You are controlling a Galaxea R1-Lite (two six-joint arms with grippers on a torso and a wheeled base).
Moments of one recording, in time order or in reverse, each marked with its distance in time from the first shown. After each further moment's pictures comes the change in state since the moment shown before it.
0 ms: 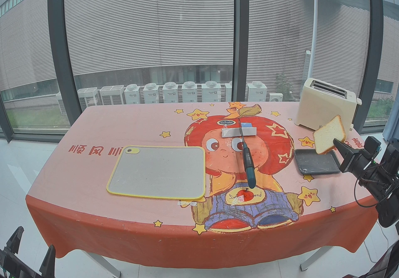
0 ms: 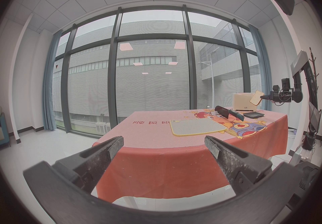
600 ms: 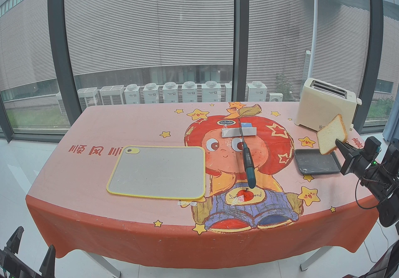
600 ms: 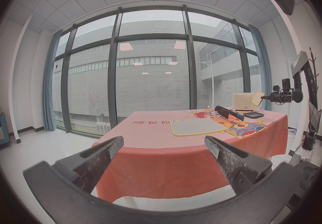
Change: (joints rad) left arm 0.000 0.000 0.000 0.000 0.000 0.000; right arm -0.026 -0.004 0.002 0.000 0.006 -0.161
